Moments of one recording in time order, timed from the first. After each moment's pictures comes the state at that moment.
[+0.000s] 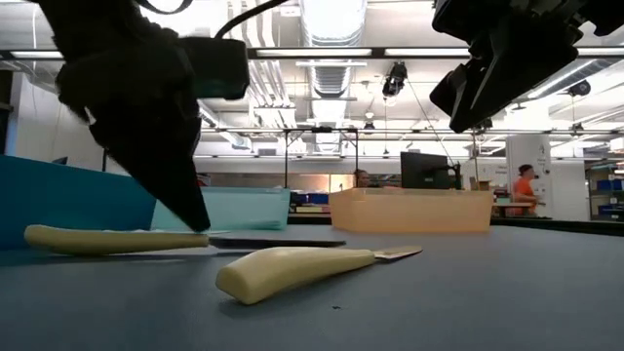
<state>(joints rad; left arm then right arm) -0.50 1.84 1.07 -0.42 -0.36 -0.82 0.28 1.35 0.79 -0.25 -0.10 0.22</state>
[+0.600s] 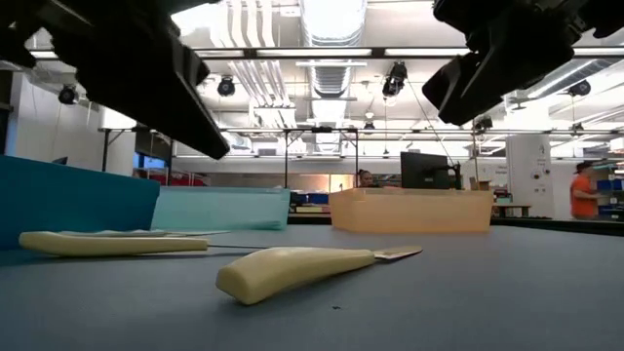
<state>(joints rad) -0.59 1.76 1.03 -0.27 -0.59 -0.47 0.29 1.35 0.75 -0.12 -0.10 0.16</state>
